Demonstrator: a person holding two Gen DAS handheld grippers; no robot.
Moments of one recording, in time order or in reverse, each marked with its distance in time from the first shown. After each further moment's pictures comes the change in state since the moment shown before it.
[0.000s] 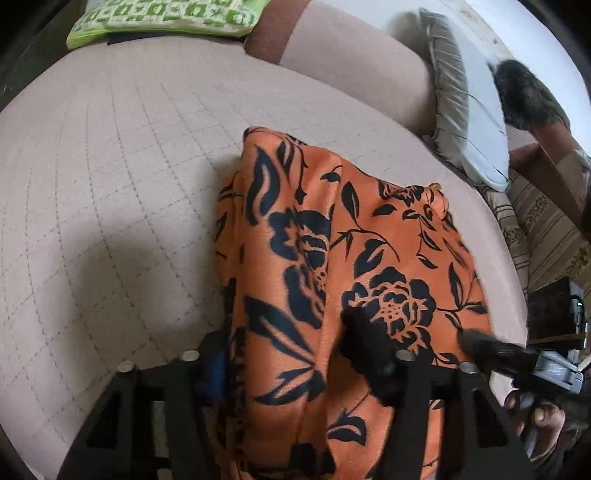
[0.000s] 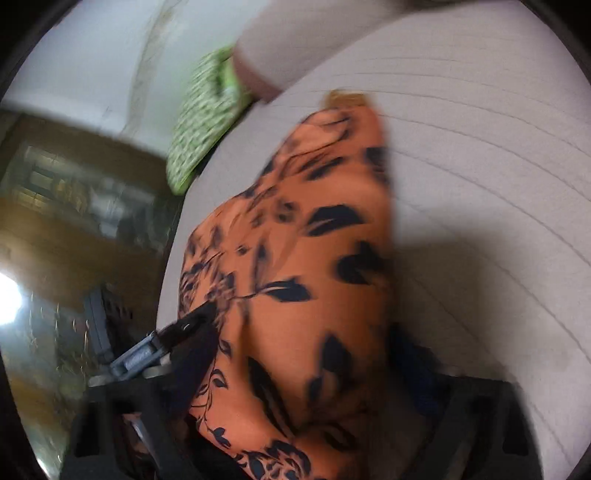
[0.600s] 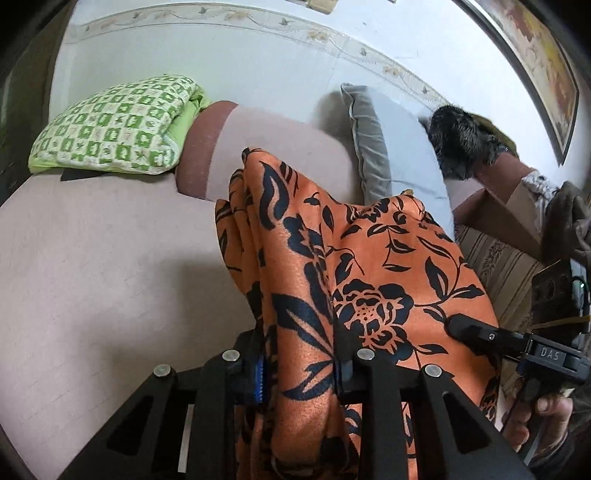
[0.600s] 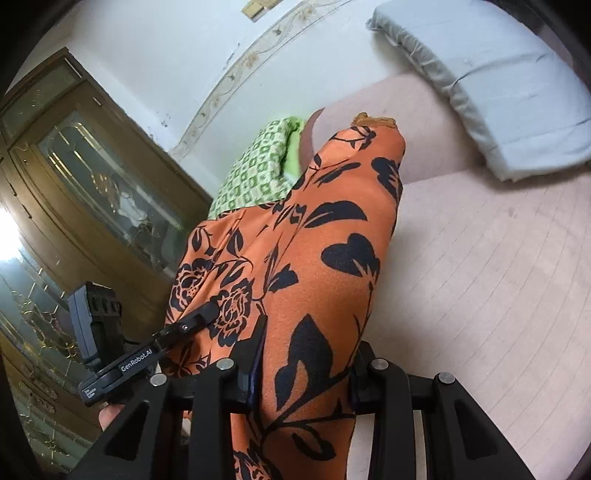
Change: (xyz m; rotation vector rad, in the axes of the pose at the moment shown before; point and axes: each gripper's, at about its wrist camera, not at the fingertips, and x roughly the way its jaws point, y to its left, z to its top) left arm -0.064 -0.127 0.089 0.161 -0.332 -0.077; right arm -0.126 0.076 0.112 -0.293 -0.258 -0.033
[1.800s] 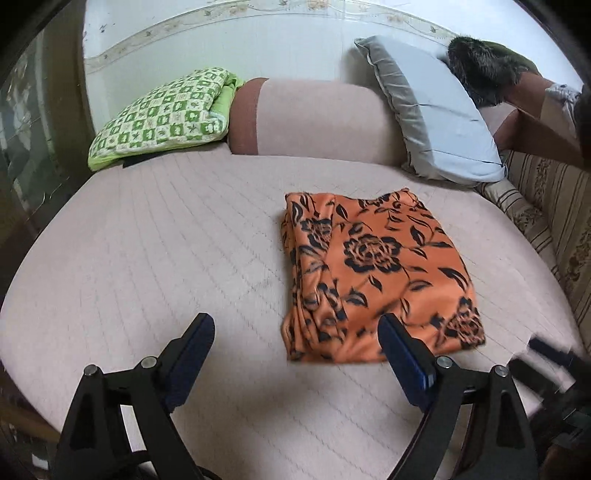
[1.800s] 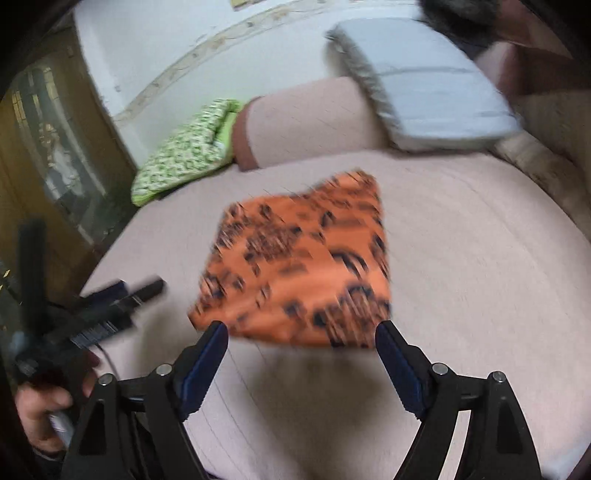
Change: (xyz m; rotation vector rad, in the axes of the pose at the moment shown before) left arm -0.053 -0.028 -0.109 0.116 0.078 0.320; right arm -0.053 0.023 -0.176 -0.043 -0.042 -0.432
